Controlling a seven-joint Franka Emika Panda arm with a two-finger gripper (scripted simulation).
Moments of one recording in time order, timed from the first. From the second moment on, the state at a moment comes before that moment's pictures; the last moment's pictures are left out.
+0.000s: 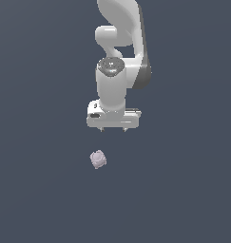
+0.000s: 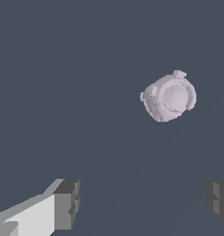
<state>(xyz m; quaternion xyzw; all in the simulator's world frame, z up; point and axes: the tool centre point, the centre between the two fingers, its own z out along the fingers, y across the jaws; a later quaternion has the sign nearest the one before) -0.002 -0.007 0.165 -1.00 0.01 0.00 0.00</state>
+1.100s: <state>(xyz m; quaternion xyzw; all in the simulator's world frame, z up) 0.008 -0.014 0.173 -1.00 -0.03 -0.01 -0.01</state>
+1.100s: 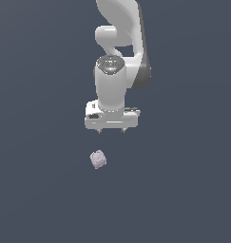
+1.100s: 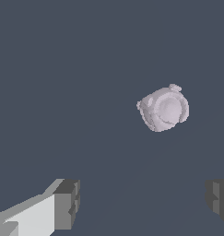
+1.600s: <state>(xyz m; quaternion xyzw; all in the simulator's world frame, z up) 0.032 -0.031 0.151 -1.00 -0.10 -0.01 -0.01</state>
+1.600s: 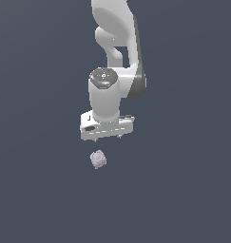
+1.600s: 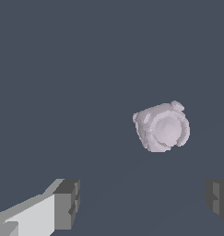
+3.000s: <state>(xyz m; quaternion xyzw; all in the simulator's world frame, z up) 0.078 -0.080 0.088 -0.97 -0.26 0.00 0.00</state>
